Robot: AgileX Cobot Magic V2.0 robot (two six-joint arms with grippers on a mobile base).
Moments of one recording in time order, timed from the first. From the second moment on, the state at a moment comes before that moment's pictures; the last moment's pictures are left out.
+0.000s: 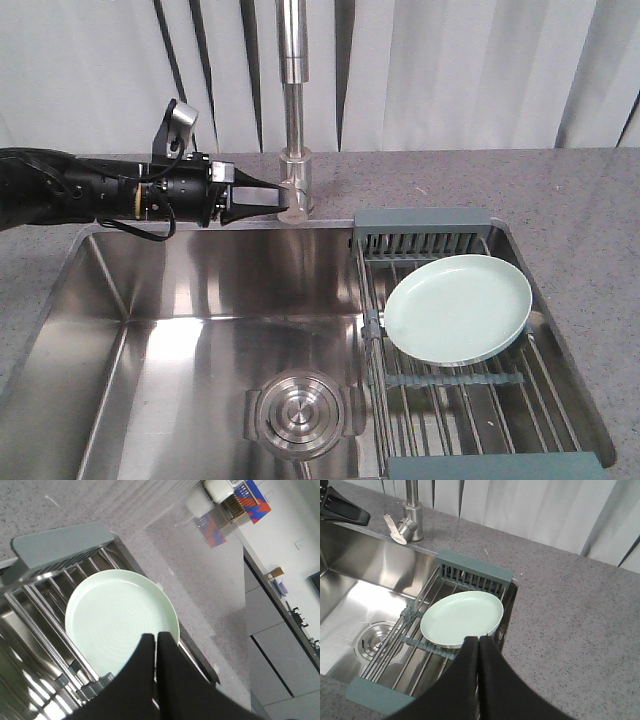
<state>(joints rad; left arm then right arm) -0.13 1.99 -1.40 1.60 -1.12 -2.11 0.12 0.60 -1.19 0.11 1.19 -0.27</state>
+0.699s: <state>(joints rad) -0.15 2.13 -1.49 1.46 -1.02 -2.11 0.12 0.60 -1.19 0.11 1.19 -0.27</state>
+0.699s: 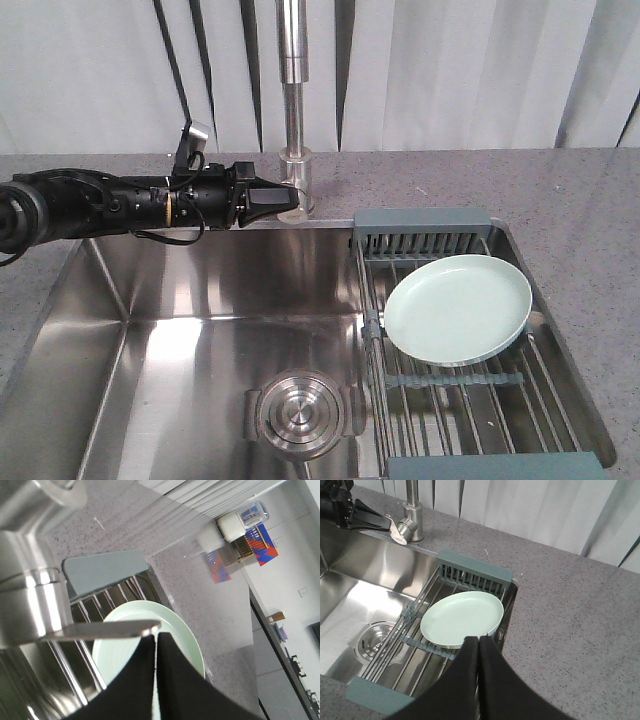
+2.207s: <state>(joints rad) -0.13 2.20 -1.58 1.27 -1.14 -2.11 0.12 0.60 -1.19 0.11 1.19 -0.27</state>
